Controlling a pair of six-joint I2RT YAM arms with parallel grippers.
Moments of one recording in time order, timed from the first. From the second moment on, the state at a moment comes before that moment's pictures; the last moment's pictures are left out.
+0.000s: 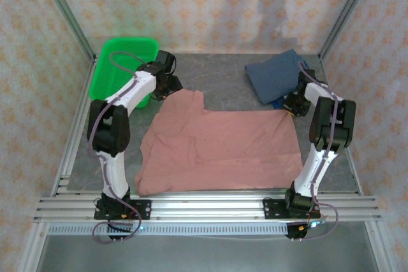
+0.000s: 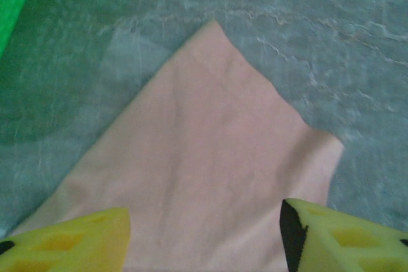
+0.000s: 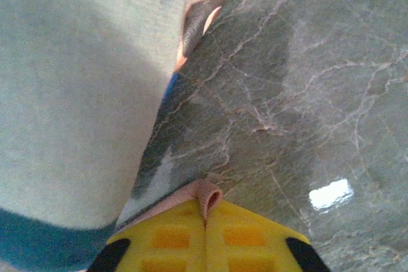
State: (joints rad) left arm -0.24 2.03 1.69 -0.80 -0.05 -0.77; right arm -0.18 1.97 1.35 -0.69 -0.07 0.42
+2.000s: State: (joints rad) left arm -0.15 2.54 2.33 -0.95 0.00 -0.66; right arm -0.14 1.91 1.49 -0.70 -0.09 0.48
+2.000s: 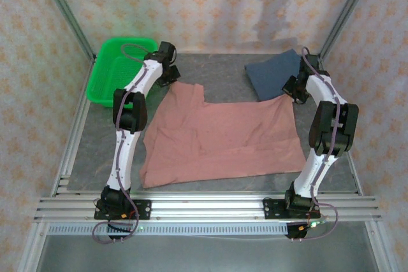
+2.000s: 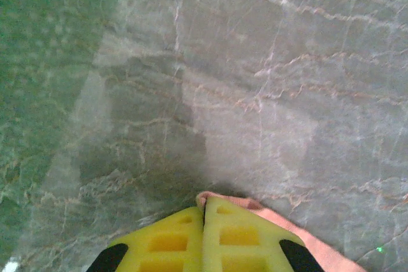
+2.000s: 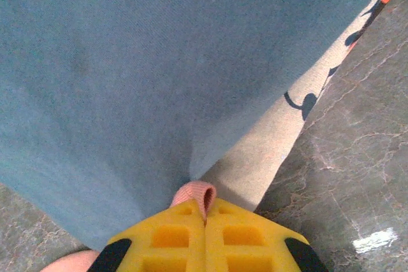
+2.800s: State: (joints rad) left arm -0.12 2.03 1.78 -0.76 -0.01 -0.53; right arm -0.14 1.85 1.39 -0.70 -0.01 0.36
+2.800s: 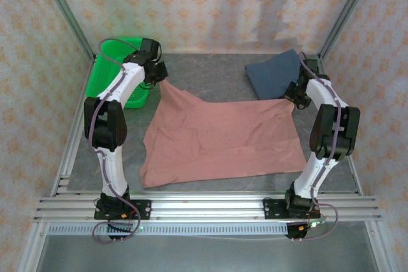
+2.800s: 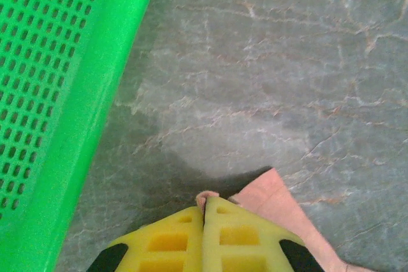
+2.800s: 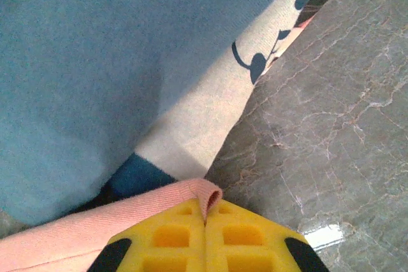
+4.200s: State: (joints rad) left arm -0.18 1.07 0.77 -0.67 -0.05 -0.76; right arm -0.18 1.45 0.92 -0.65 0.07 0.42
